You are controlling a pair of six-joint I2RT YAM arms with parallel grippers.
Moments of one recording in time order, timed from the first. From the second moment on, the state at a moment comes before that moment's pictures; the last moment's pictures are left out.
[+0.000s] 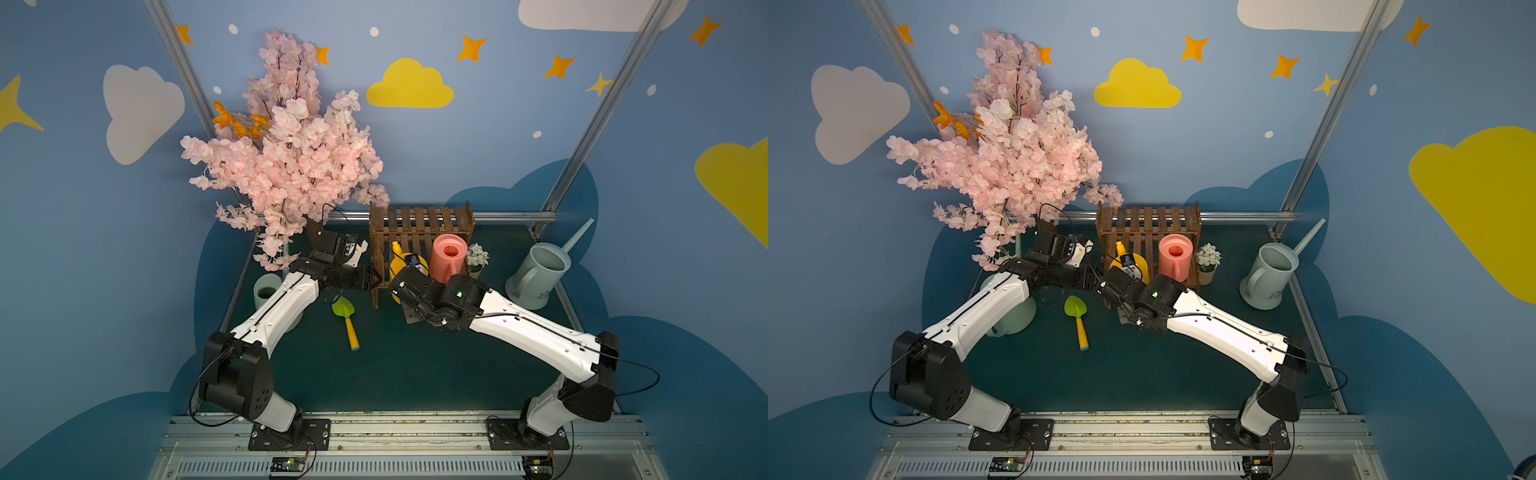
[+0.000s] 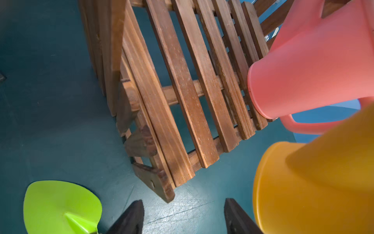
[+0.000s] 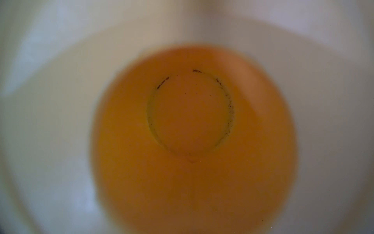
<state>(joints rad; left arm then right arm) -0.32 1.54 1.26 -0.60 0.46 -0.25 1.10 1.62 1.67 -1.13 0.48 0.65</state>
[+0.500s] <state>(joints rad) -0.33 1.56 1.27 -0.58 0.46 -0.25 1.02 1.74 1.75 -1.20 0.43 0.70</state>
